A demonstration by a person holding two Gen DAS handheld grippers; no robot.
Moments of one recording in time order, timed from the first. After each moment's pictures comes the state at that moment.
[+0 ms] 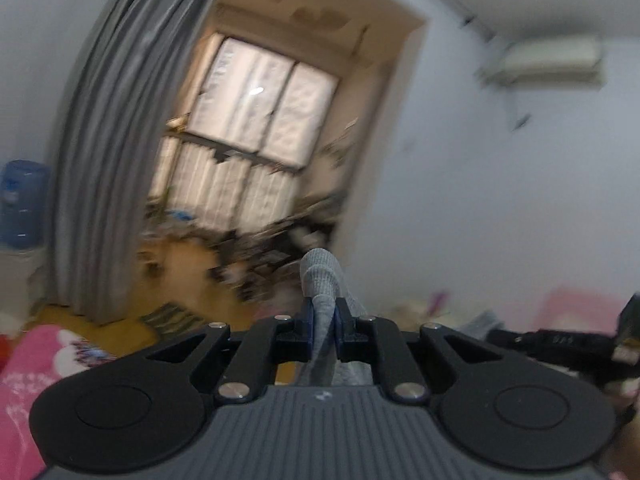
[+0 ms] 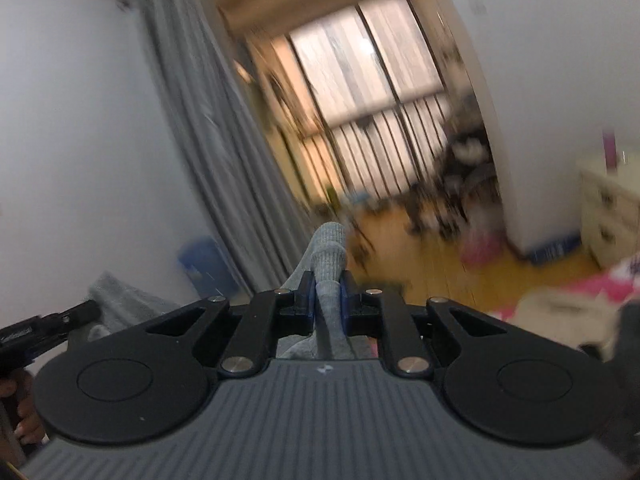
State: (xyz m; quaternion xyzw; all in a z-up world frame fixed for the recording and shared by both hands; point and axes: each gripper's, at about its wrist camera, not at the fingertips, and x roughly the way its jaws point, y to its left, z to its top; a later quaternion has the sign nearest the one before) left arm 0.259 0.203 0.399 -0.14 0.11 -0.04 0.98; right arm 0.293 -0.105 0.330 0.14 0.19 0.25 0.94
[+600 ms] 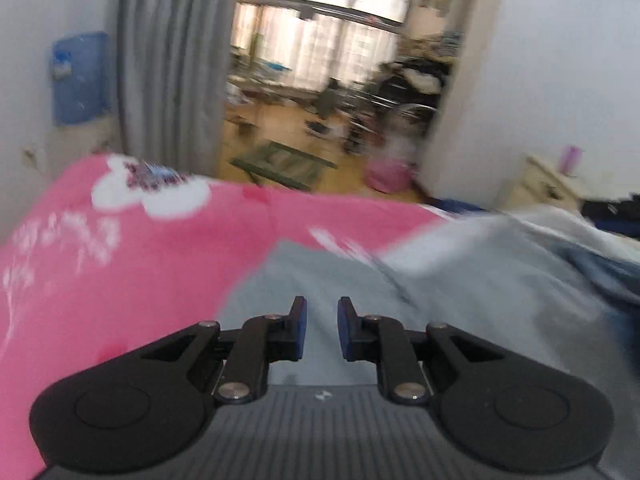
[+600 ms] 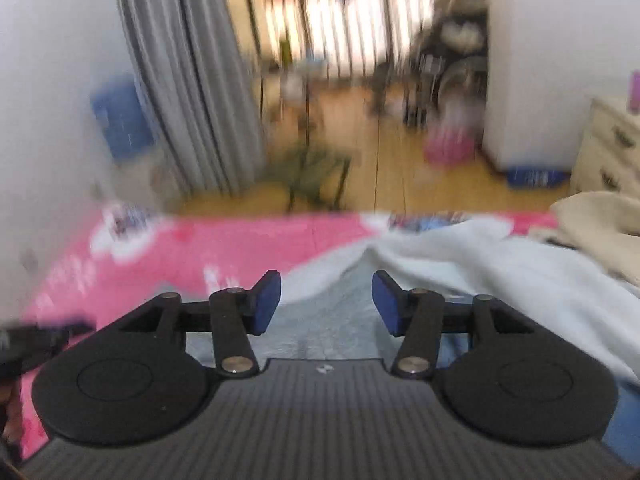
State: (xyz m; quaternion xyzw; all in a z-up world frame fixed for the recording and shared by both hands) left arm 0.338 0.236 0.164 -0.13 0.33 0.03 0.93; right arm 0.463 -0.011 0.120 0.04 0.28 0.22 0.93
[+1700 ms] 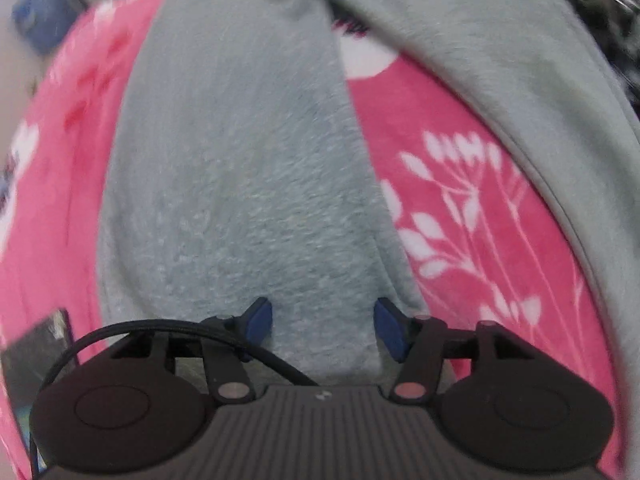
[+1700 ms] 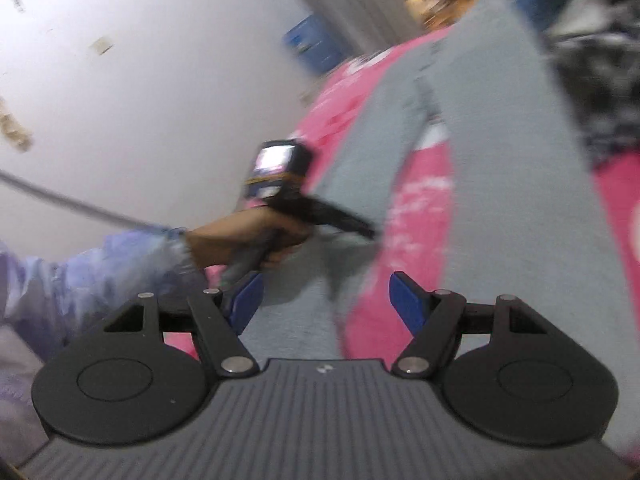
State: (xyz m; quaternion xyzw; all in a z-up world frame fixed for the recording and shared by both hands) left arm 0.042 0.089 0.057 0.06 0.57 0.04 0.82; right arm -0.100 -0.206 0.090 0.16 0.40 0.41 0.80
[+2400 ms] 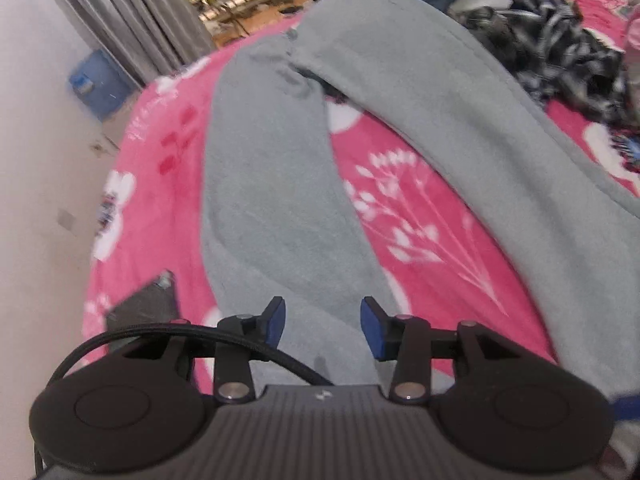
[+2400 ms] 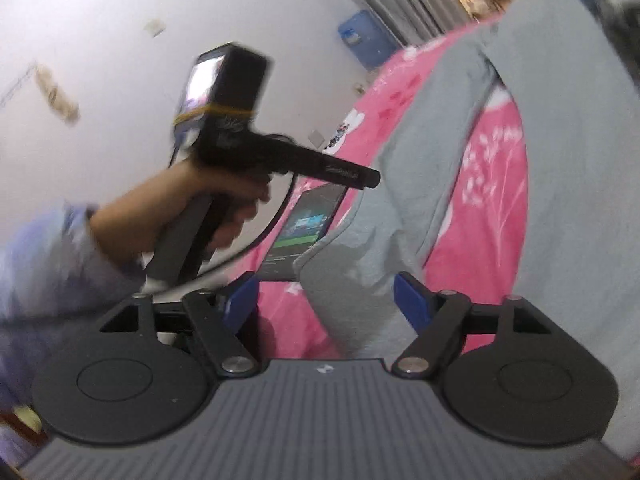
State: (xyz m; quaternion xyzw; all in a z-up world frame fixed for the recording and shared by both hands) left arm -0.077 0.003 0.168 0.12 0.52 0.09 0.84; right arm -0.149 -0.161 0.065 0.18 0.41 0.49 0.75
